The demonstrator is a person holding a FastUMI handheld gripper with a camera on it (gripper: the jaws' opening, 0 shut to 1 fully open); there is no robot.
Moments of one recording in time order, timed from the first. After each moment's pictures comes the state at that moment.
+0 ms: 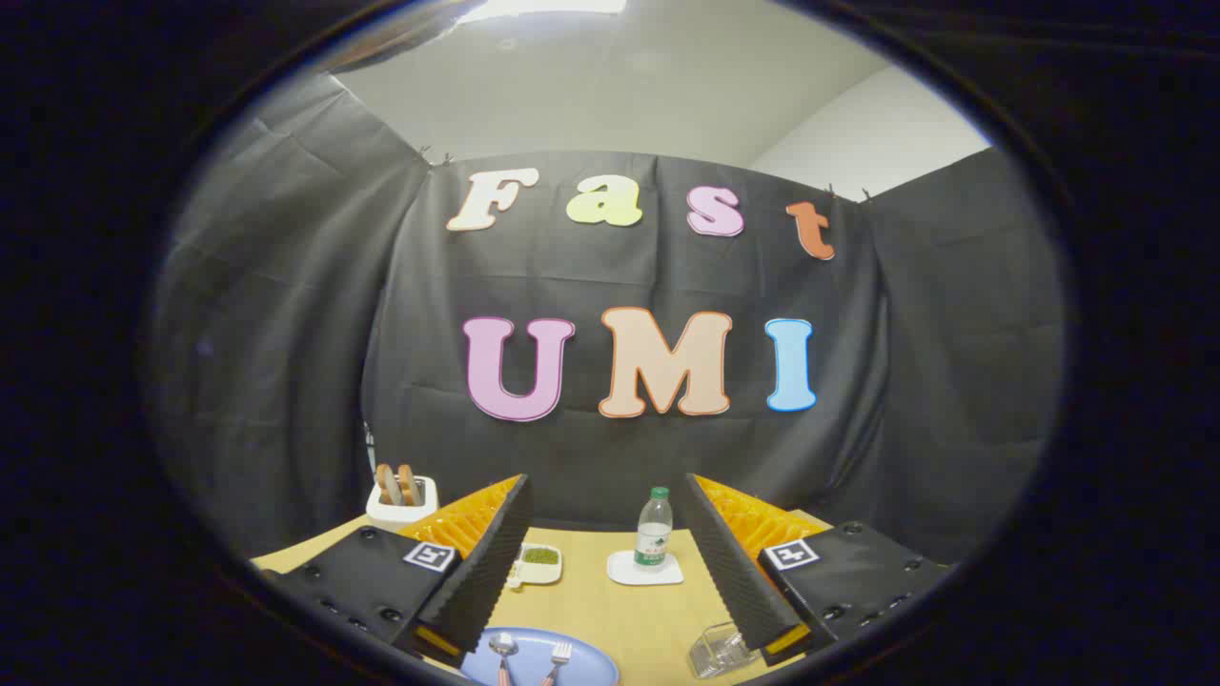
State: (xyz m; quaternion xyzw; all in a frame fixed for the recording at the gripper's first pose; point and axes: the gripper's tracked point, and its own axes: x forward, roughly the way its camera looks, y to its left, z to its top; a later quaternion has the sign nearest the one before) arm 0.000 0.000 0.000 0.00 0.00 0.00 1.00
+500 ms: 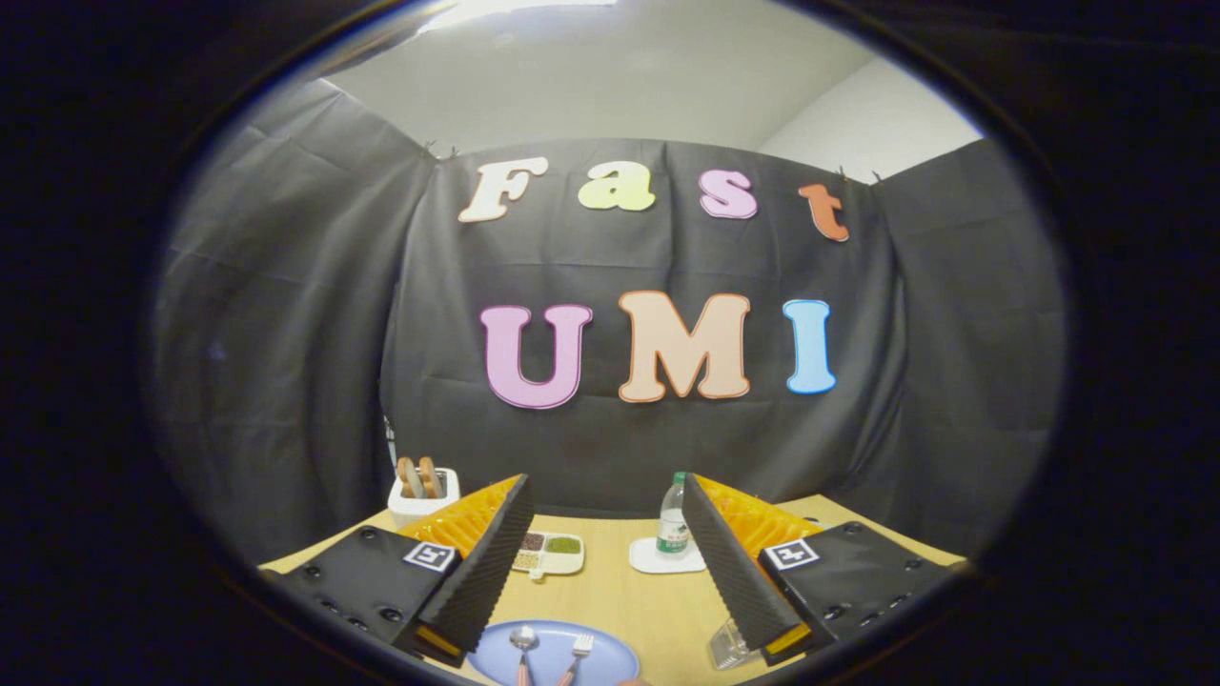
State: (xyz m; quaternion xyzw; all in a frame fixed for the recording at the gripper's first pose) arm -0.001 0.017 -0.005 0.00 0.02 0.03 1.00
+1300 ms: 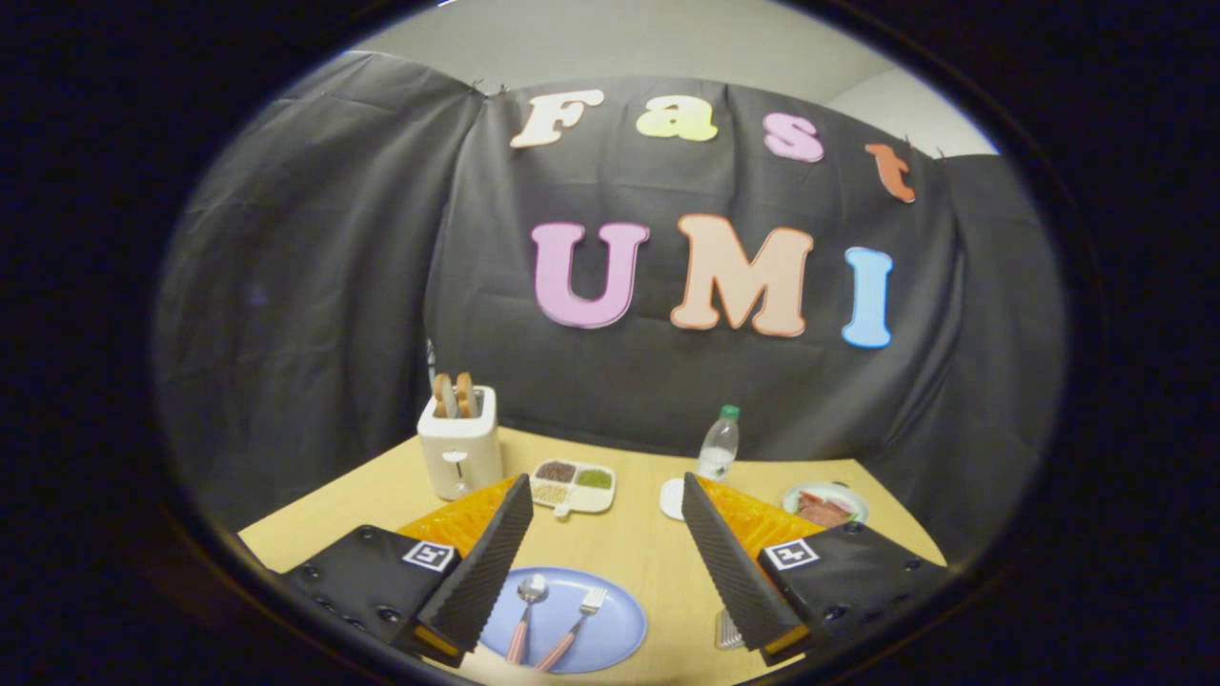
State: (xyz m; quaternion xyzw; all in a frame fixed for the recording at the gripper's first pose) arm -0.010 0.051 -0.098 -0.02 0.18 0.12 0.98
